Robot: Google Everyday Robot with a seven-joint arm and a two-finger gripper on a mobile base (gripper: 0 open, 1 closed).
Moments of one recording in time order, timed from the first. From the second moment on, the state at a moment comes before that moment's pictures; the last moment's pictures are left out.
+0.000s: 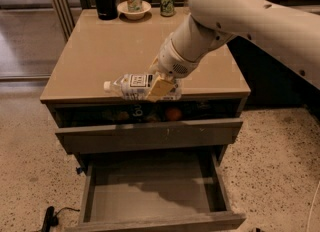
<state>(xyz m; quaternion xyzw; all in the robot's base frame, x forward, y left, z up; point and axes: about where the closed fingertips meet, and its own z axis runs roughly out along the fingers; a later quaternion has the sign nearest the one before) 0.572 0.011 0.854 -0.68 0.67 0.12 0.26</state>
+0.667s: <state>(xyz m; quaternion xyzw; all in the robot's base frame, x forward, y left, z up) 0.593 0.016 0.863 -0.69 0.67 0.10 0.26</state>
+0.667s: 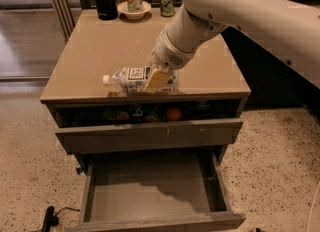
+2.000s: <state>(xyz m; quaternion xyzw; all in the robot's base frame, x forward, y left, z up) 0.631 0.014 0.837 -0.67 0.68 0.10 0.27</state>
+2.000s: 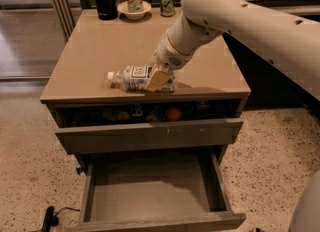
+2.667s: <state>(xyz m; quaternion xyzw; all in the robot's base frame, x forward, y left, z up) 0.631 0.013 0.836 -0.67 0.68 0.10 0.27</state>
